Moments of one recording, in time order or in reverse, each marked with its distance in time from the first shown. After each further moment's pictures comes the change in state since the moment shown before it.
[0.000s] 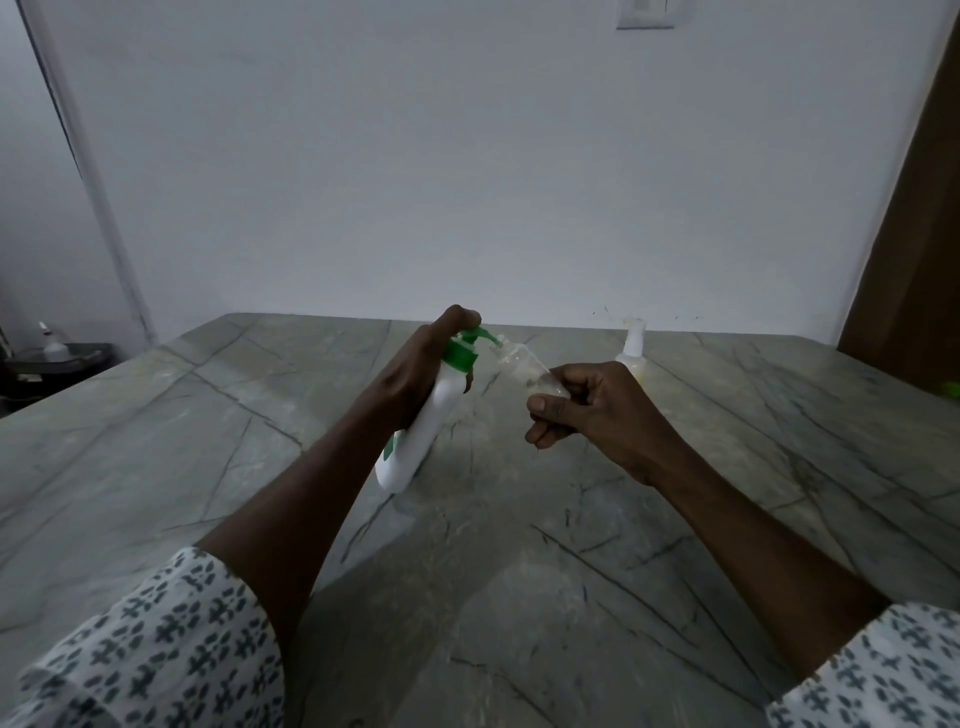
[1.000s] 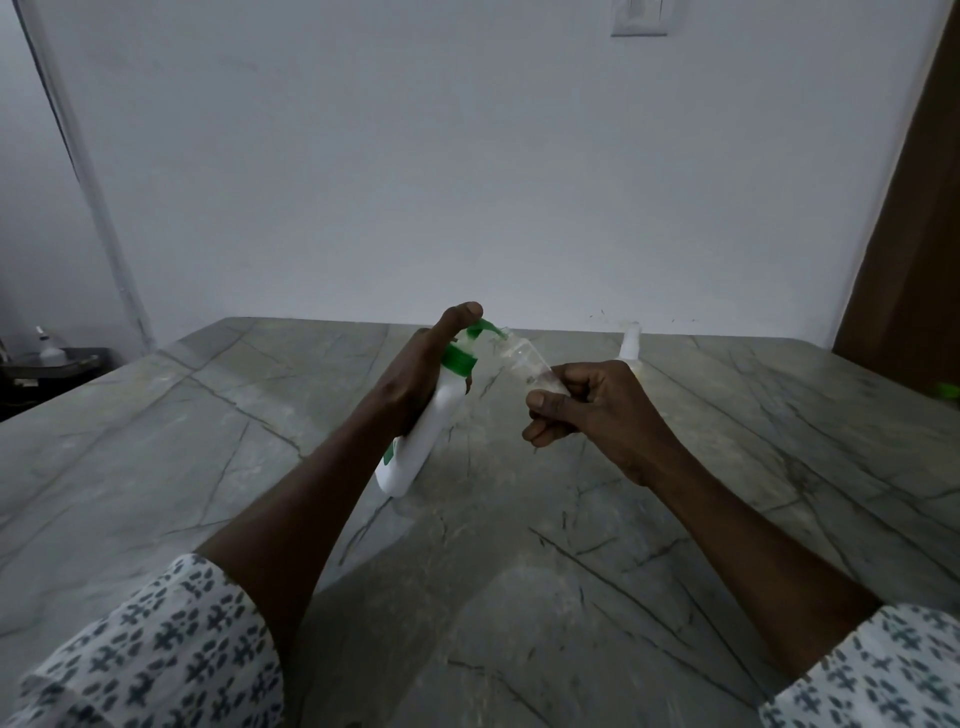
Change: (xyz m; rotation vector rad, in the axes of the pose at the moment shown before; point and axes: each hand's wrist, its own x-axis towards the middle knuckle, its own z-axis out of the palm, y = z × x) left_hand -0.002 0.001 0.005 -0.012 0.045 0.063; right_hand -0.001 -0.002 0.000 0.021 0.052 -0.009
